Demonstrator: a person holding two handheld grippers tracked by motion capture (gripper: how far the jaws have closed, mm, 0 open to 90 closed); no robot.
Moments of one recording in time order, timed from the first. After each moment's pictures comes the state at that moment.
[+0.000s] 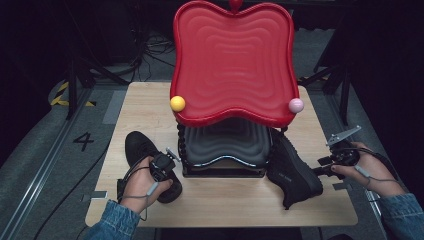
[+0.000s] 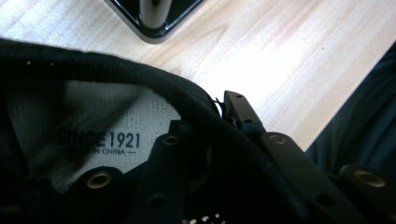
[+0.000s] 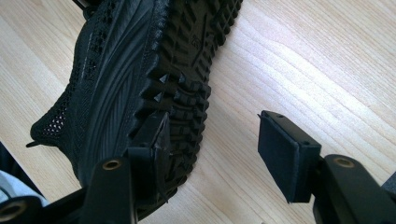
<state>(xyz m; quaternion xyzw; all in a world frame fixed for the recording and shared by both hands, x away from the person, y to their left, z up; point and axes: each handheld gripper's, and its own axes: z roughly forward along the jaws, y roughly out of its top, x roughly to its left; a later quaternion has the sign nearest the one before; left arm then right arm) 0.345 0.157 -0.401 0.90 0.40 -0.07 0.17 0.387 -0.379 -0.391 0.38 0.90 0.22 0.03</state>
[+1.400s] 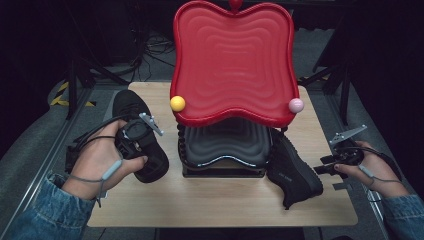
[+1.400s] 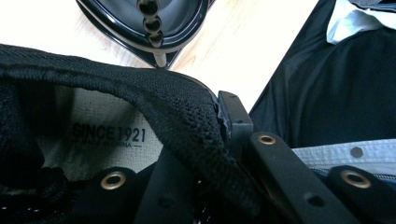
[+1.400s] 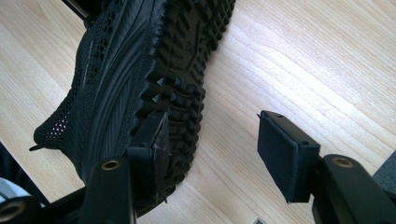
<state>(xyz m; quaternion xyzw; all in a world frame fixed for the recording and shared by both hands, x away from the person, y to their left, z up) 0.321 0.174 -0.222 0.94 0.29 -0.01 0.17 0.385 -0.386 -0.384 0.39 0.89 0.23 0.04</state>
